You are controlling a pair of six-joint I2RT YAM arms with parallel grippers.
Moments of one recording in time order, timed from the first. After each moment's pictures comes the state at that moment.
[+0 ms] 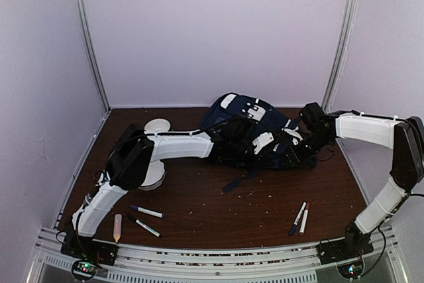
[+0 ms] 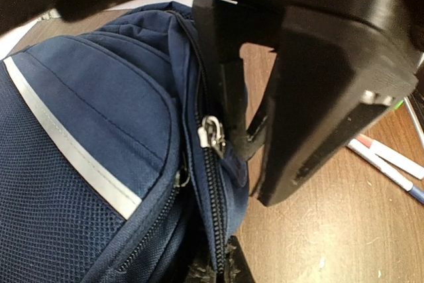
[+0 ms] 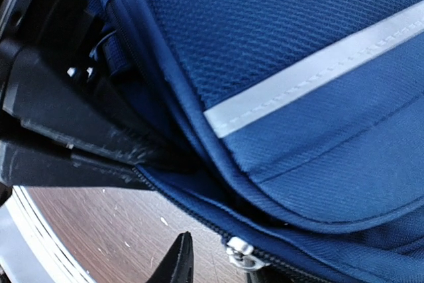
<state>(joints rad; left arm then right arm) -0.98 2.50 2.06 -0.15 0.50 0.25 0.32 1.57 1.06 -0.68 -0.39 -0.13</state>
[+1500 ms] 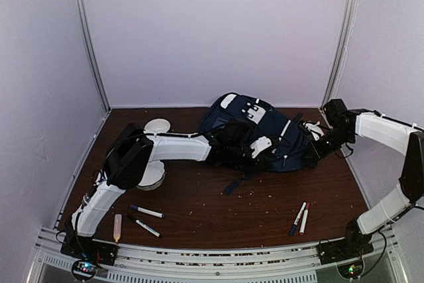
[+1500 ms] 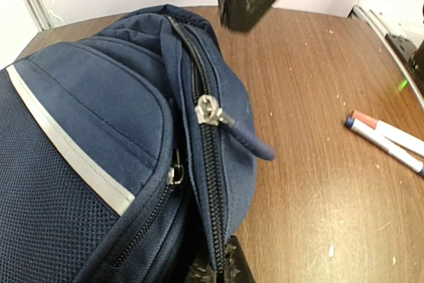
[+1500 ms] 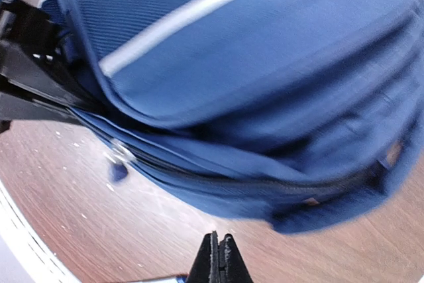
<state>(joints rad) -0.97 2.47 1.95 -0.07 0.49 0.33 0.14 1.44 1.03 -0.76 -0.36 -0.29</state>
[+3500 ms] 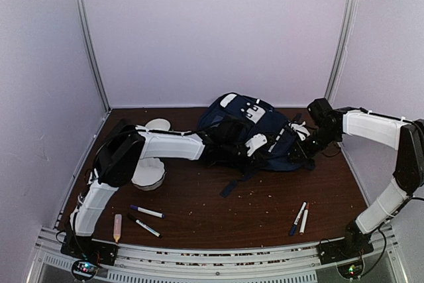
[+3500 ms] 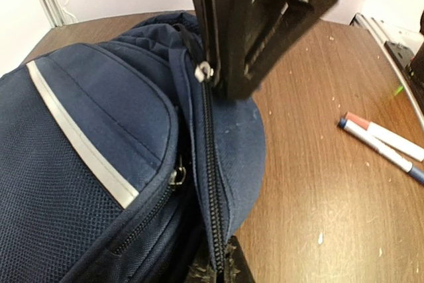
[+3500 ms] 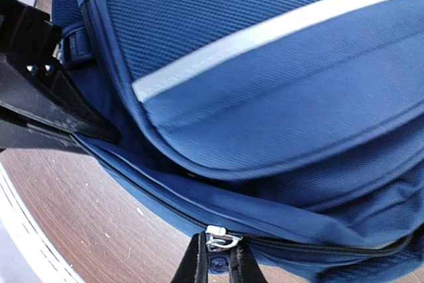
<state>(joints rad) -0.96 2.38 1.84 -0.02 0.47 0.29 0.26 1.53 1.08 -0.72 -0.35 -0.20</state>
